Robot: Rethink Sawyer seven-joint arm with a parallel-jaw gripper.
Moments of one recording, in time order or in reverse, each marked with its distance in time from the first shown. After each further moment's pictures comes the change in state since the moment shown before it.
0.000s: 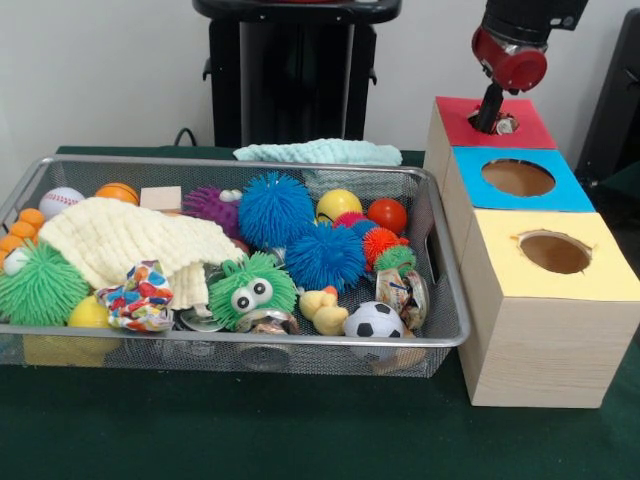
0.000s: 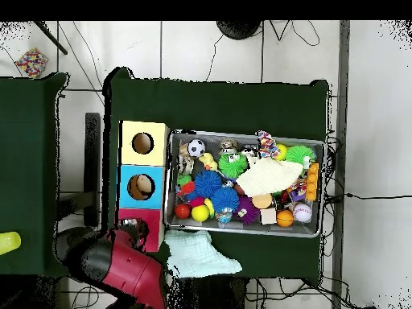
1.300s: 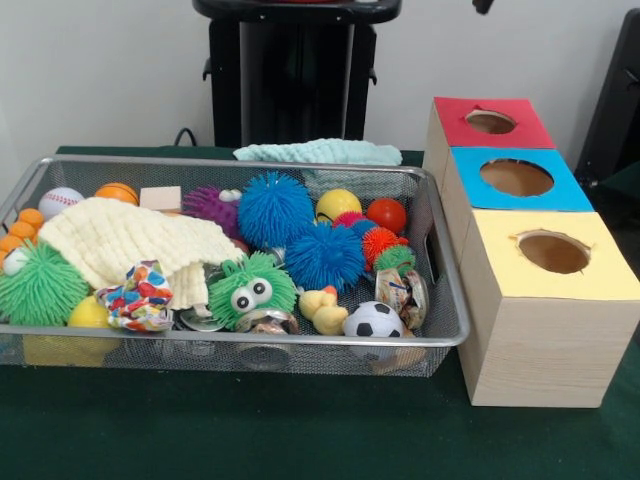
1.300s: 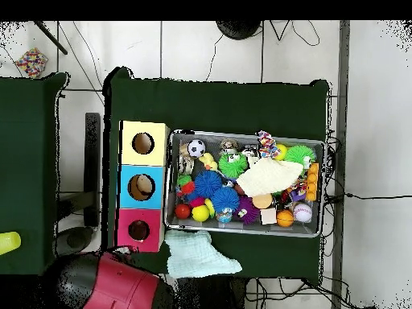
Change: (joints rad) arm 0.094 -0.147 -0.276 -0.148 -0.266 0.637 0.000
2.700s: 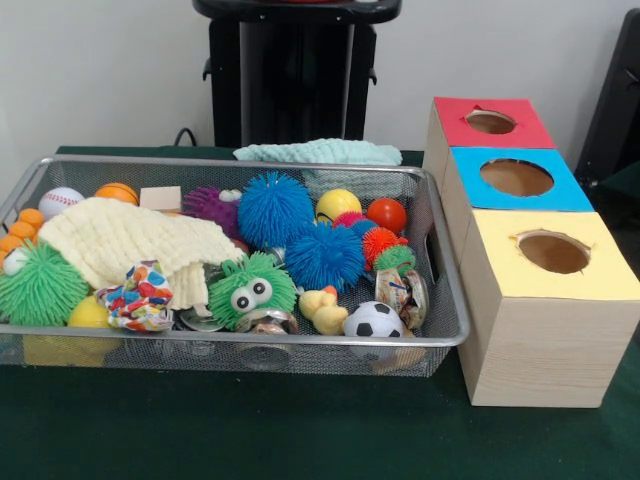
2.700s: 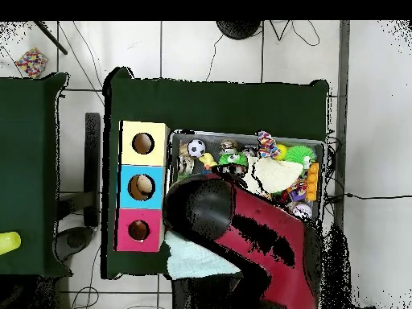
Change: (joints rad) arm -0.508 -0.021 0.068 -0.329 -0.242 -0.185 0.000
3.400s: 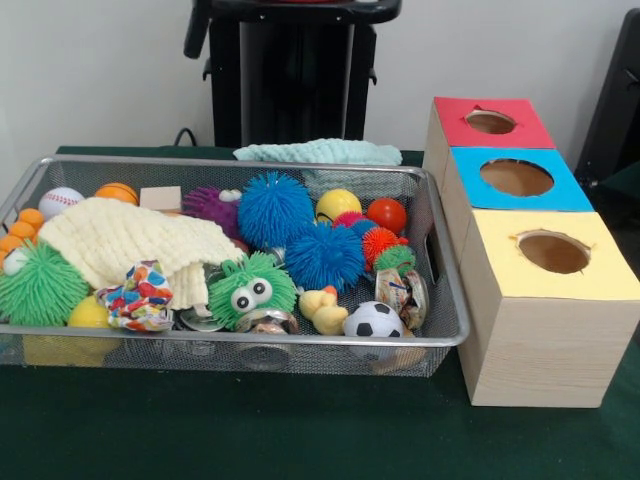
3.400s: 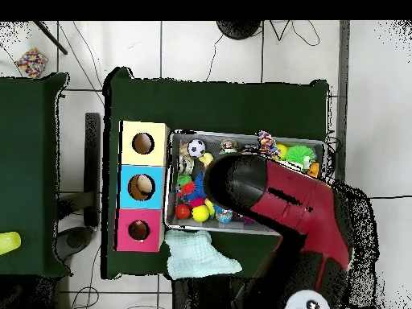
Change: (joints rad) arm -0.158 0.059 0.141 -0.084 -0.144 0.000 0.000
